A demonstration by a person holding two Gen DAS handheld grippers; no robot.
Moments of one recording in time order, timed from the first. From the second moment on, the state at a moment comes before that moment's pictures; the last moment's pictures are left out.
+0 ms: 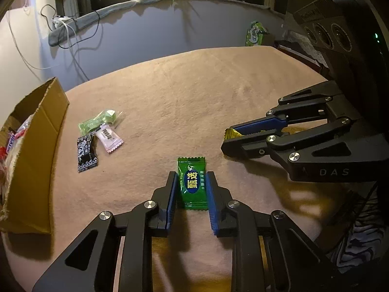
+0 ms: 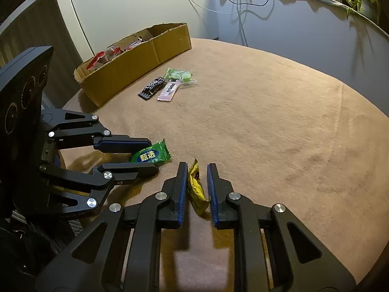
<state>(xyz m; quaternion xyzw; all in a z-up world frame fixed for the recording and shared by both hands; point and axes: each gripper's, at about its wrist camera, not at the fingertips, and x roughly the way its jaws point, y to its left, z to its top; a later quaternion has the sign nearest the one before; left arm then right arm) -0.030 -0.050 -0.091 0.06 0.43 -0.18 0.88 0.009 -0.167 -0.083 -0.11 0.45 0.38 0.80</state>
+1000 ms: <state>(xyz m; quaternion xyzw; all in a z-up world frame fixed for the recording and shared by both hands) -0.029 0.013 -0.046 -0.02 0.36 -0.13 0.92 0.023 -0.132 -0.021 -0.07 0.40 0.40 0.82</state>
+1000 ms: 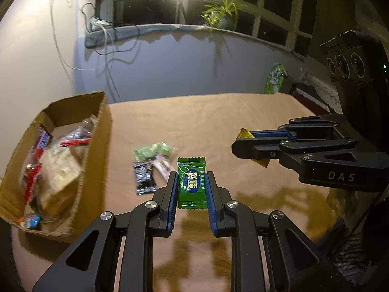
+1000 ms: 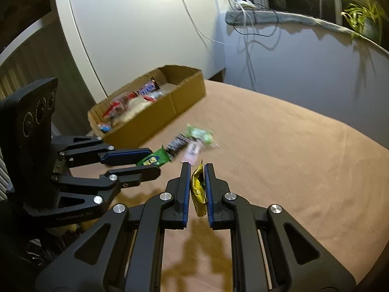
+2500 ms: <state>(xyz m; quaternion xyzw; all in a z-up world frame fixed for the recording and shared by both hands) -0.021 0.171 -0.030 -0.10 0.32 0.04 0.94 0.100 0.089 -0.019 -0.08 0.40 0.47 0.78</state>
